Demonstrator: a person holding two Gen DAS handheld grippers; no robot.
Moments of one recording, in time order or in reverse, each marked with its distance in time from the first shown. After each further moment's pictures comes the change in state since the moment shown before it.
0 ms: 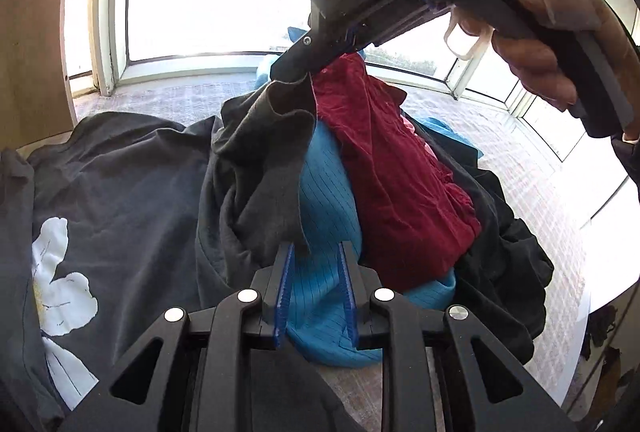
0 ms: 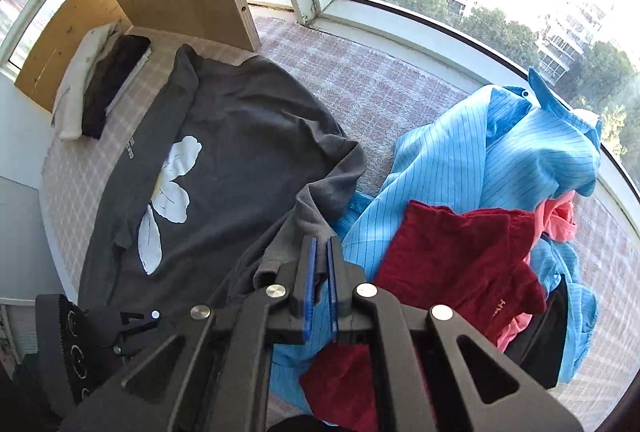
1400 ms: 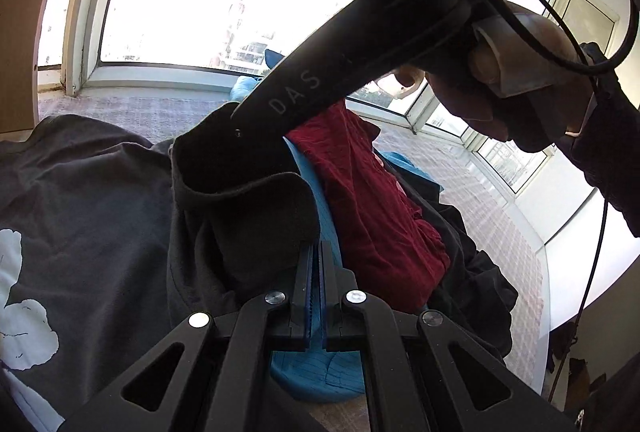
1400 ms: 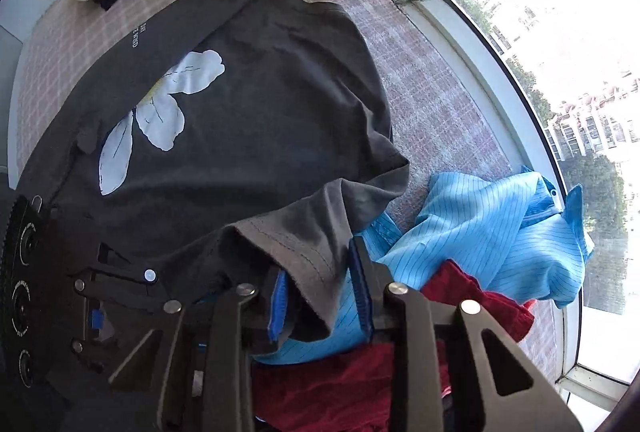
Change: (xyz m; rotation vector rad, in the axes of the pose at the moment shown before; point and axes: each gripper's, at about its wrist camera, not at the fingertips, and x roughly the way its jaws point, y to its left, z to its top) left arm -0.004 0.031 -0.003 -0.090 -0.104 -0.248; right arm 0.057 0.064 0.017 -0.454 0.165 -0.207
